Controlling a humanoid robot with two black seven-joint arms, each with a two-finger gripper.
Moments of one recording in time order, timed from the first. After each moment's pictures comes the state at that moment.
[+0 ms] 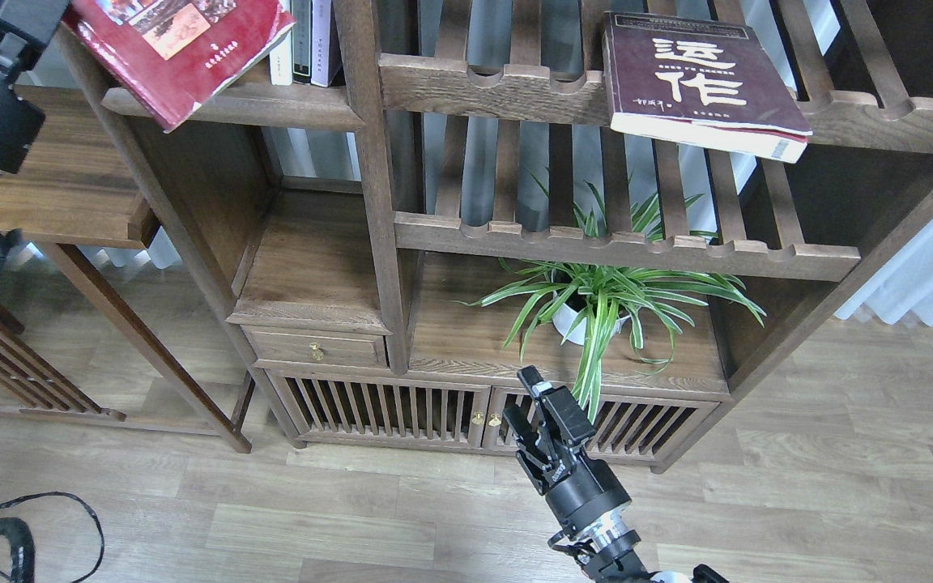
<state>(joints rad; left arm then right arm) -0.49 0.20 -1.78 -1.38 0.38 -0.49 0.33 -0.10 0.01 0.90 1.12 0.33 0.58 0.03</state>
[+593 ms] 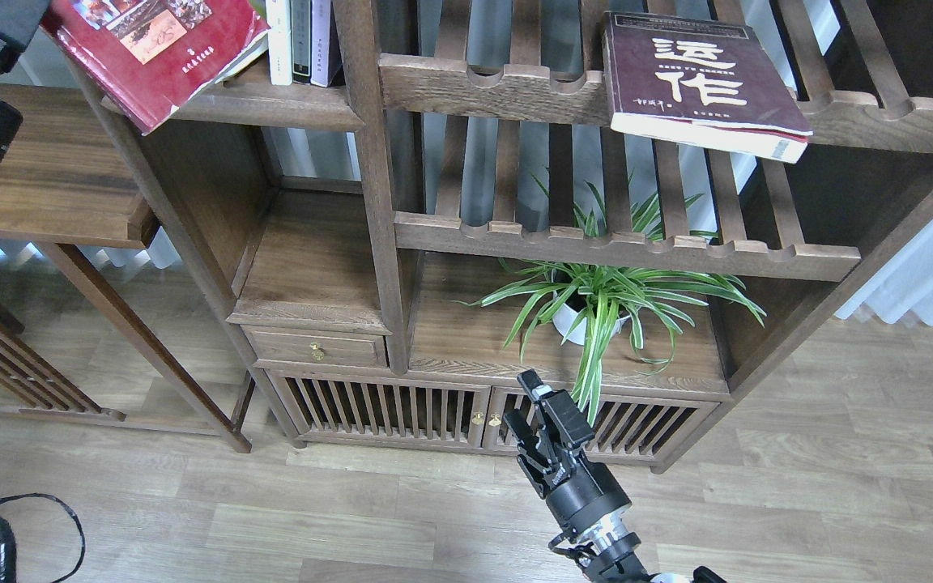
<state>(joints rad) -0.53 0.19 -1.78 -1.33 0.37 -0.49 0.31 -0.10 0.01 0.90 1.11 0.33 0.58 0.03</state>
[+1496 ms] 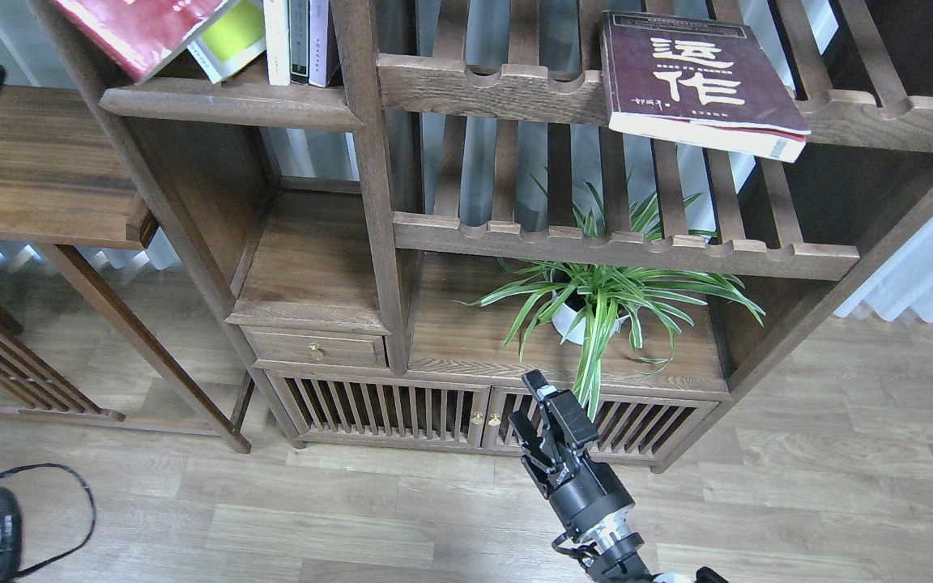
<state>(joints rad) -0.56 0.30 -1.86 -1.30 0.26 -0.49 0.46 -0.10 0.01 0.91 1.09 0.33 0.58 0.03</state>
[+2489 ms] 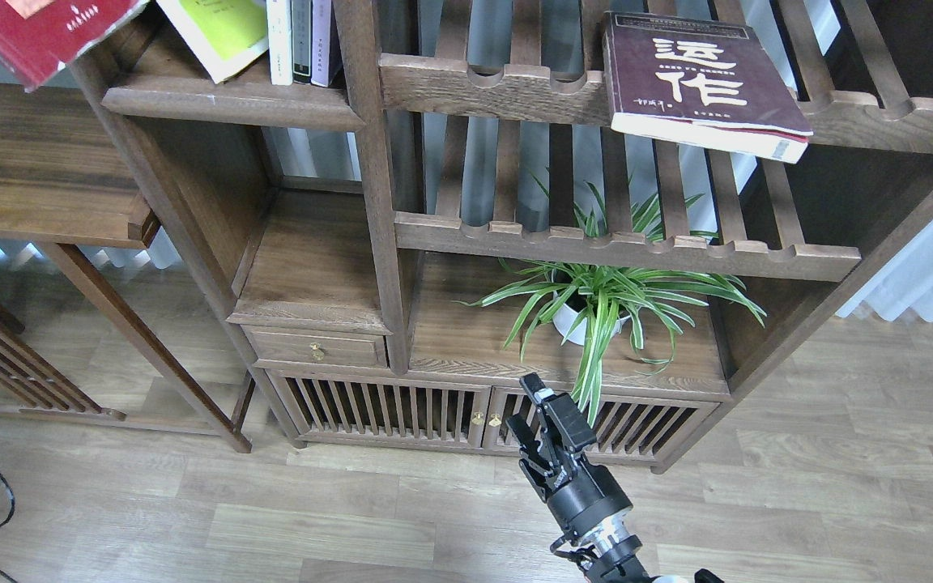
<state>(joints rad) -0.65 0.32 -1.85 -1.24 0.64 -0.49 0.28 -0.11 0.01 0.90 1.10 0.33 0.58 0.03</state>
